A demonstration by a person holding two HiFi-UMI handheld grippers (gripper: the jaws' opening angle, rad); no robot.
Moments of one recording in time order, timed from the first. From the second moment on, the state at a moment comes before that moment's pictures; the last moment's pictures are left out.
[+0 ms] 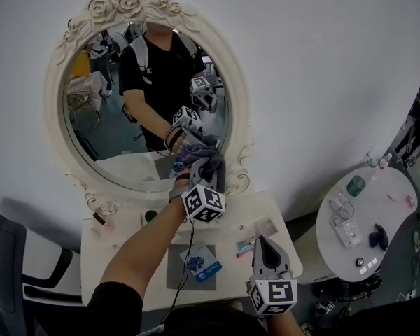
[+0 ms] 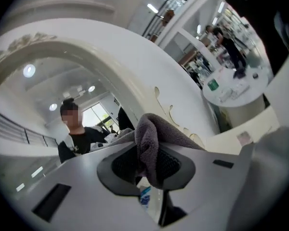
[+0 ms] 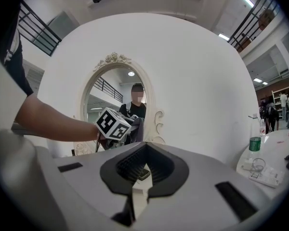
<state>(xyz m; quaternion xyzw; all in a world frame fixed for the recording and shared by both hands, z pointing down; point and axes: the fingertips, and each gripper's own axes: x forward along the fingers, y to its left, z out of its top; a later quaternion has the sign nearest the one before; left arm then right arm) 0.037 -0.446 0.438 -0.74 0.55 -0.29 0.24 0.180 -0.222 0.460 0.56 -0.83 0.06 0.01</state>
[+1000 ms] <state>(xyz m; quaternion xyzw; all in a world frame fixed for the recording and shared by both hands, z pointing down) -0.079 -0.240 0.441 -0.71 0.69 -0.10 -0.03 0.067 -0.227 0.447 0.45 -0.89 0.04 0.01</state>
